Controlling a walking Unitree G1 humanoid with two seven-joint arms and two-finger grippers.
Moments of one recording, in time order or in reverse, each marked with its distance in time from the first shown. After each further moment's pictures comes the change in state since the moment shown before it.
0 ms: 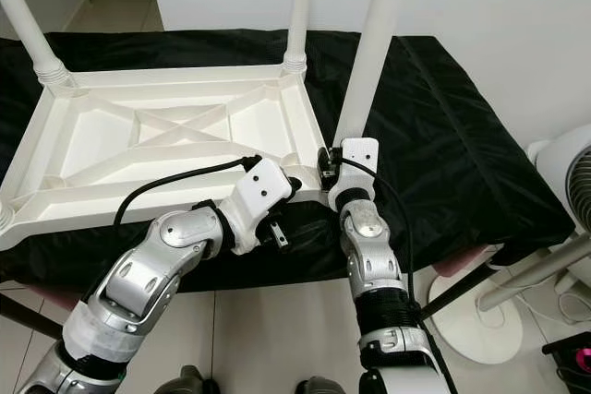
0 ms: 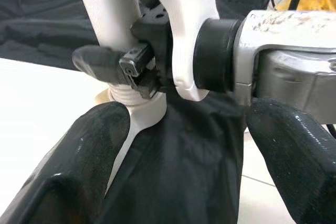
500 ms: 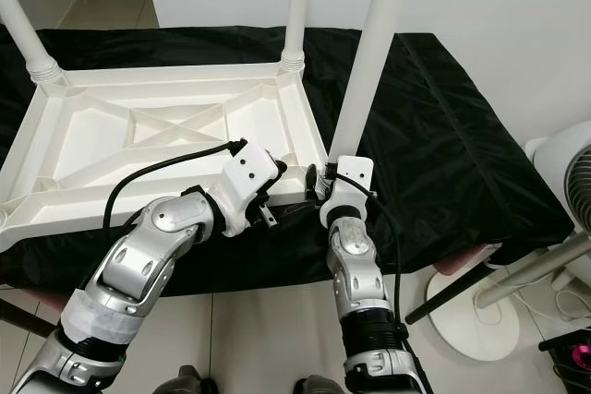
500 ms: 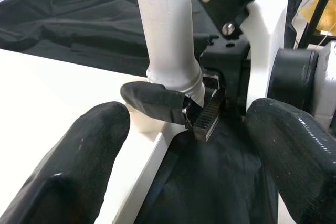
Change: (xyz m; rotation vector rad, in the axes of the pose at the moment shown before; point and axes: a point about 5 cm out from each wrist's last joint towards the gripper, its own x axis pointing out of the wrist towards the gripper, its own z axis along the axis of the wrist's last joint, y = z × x) left arm -0.002 0.021 0.001 0.009 -0.009 0.074; right arm -0.013 0.002 -0.006 0.020 -0.012 0.071
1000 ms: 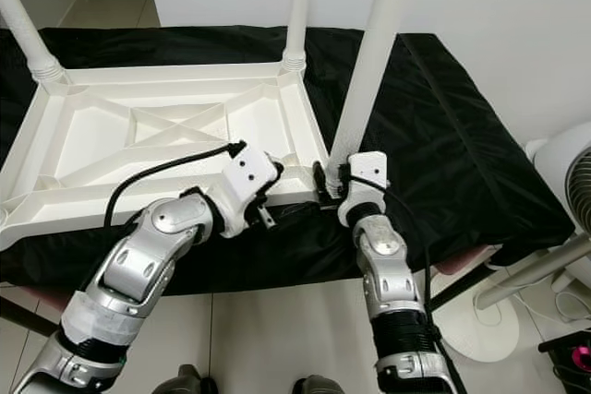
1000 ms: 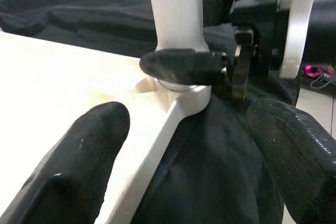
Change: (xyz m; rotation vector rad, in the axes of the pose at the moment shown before) left arm -0.004 0.001 -0.008 0.007 0.035 0.026; right arm -0.001 -0.028 0.006 -0.117 -0.028 0.196
